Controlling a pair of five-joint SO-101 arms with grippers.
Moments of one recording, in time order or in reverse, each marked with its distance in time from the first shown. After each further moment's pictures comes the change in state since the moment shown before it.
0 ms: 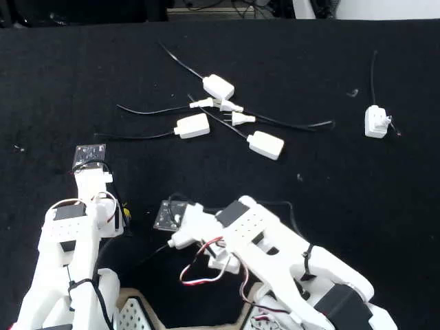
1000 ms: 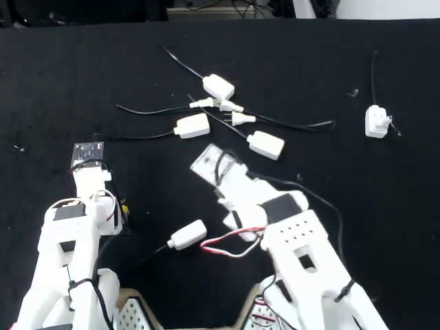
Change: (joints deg) left arm -0.3 0.0 0.2 -2.7 0.0; right arm 17.8 -20.5 -1.5 -0.3 -6.5
